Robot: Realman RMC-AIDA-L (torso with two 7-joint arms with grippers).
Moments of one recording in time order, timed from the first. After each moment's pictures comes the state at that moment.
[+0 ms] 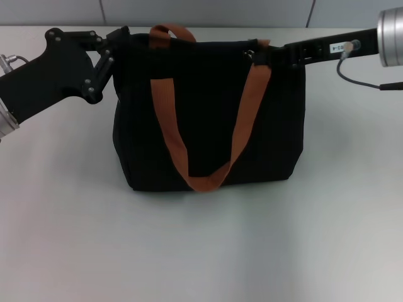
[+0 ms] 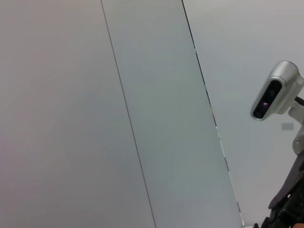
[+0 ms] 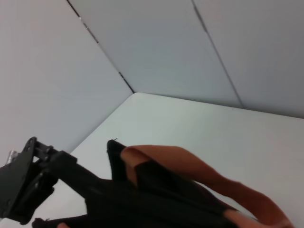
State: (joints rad) left arm -0.50 -2.06 0.52 0.50 1.66 1.63 -0.73; right arm 0.72 2.04 -0.99 -0.93 -2.02 -1.39 2.27
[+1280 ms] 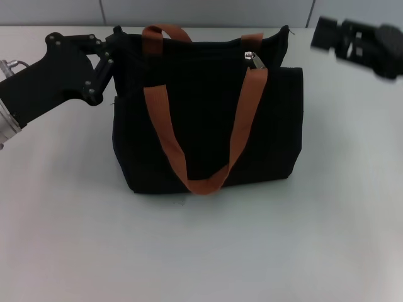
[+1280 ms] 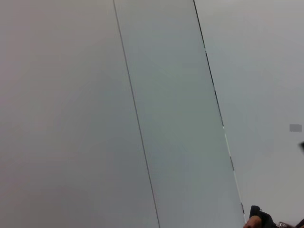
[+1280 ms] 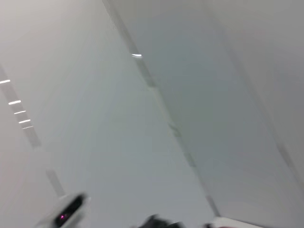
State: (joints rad) left arm -0.49 -2.07 0.52 0.48 1.65 1.61 -0.74; right arm 0.50 2.04 -0.75 -0.78 -1.60 -1.72 1.69
